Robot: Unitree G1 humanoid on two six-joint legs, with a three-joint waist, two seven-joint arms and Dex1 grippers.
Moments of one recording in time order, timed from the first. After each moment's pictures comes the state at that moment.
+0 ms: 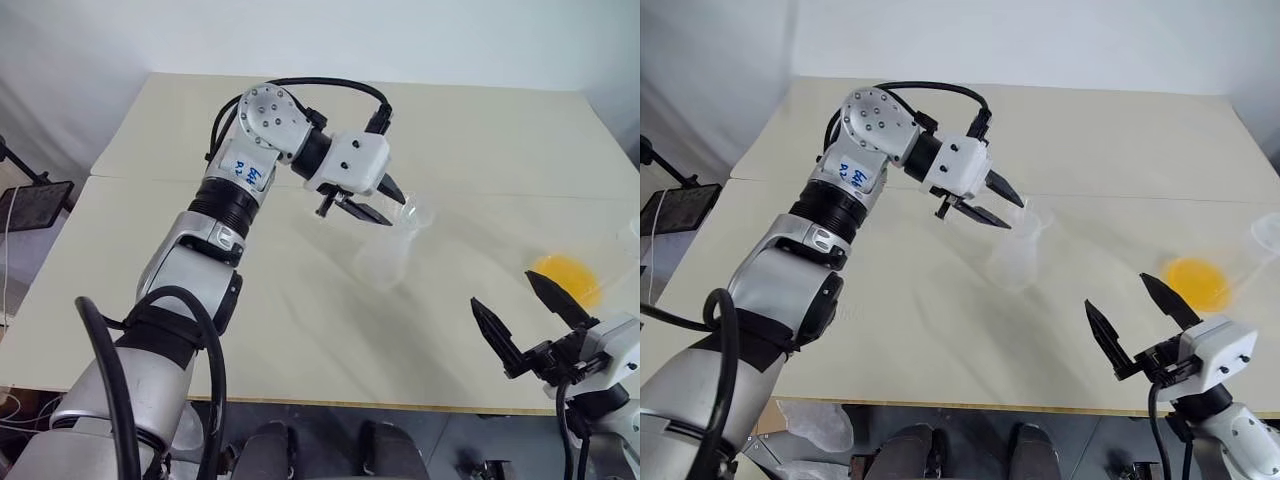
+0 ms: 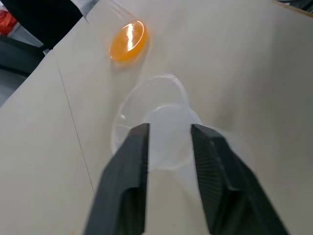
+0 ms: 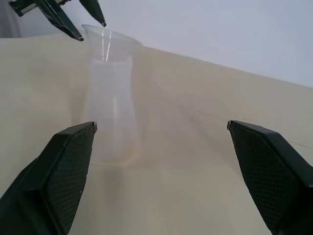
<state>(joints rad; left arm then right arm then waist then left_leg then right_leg) -1.44 0.24 -0.26 0.96 0.01 -0.46 -1.46 0.45 -0.37 -0.43 -0.67 0.53 0.04 0.60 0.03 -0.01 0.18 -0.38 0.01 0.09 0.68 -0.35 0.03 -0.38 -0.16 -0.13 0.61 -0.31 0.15</state>
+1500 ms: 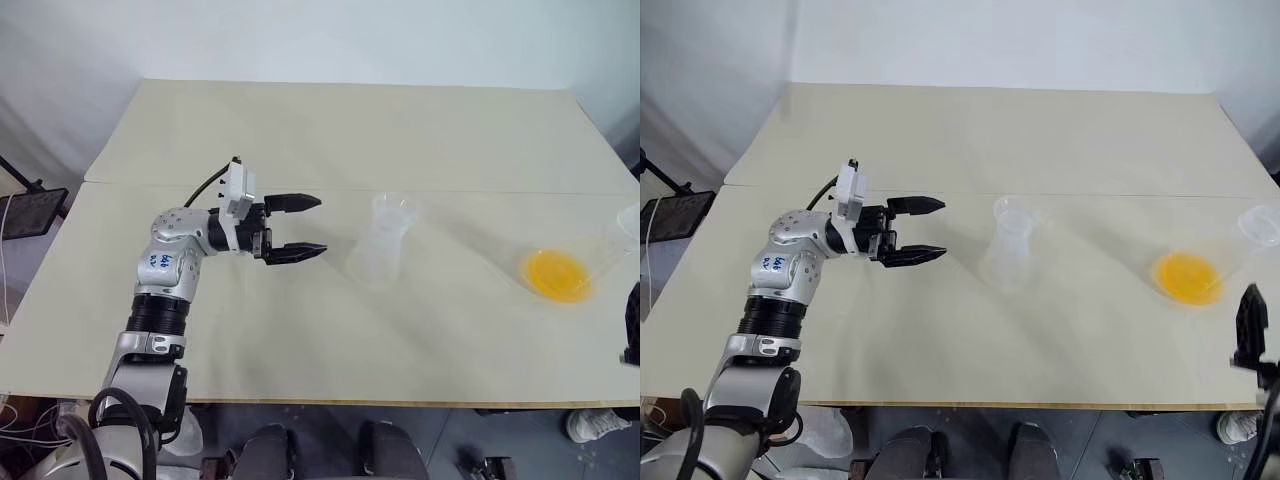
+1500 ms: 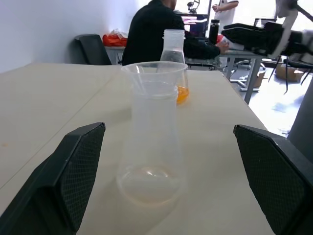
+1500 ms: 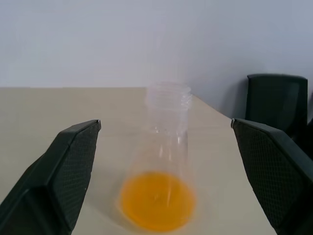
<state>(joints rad) -0.78 0.40 0.04 0.35 -0.41 0.19 -1.29 0.35 -0.36 -0.74 -0.51 0.67 0.05 0.20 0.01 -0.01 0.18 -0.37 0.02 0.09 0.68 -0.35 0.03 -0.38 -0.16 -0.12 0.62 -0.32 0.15</state>
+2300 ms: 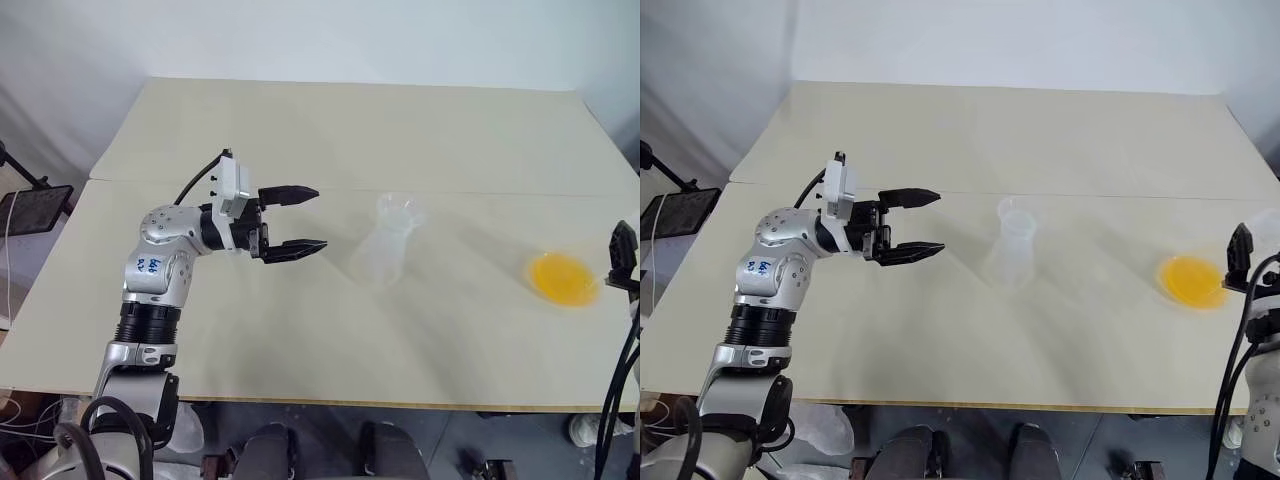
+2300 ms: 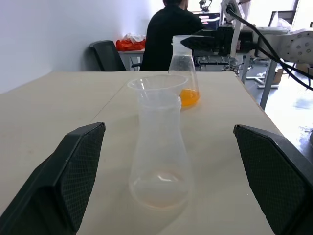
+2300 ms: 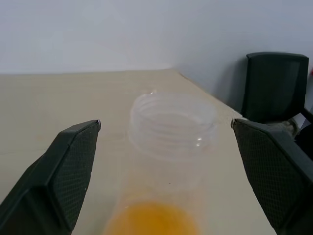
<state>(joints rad) -0.73 0.43 0.04 0.20 -0.44 0.22 -1.22 0.00 -0.50 -0.67 -0.29 0.56 0.31 0.08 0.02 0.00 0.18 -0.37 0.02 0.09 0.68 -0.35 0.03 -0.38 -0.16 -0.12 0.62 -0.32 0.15</state>
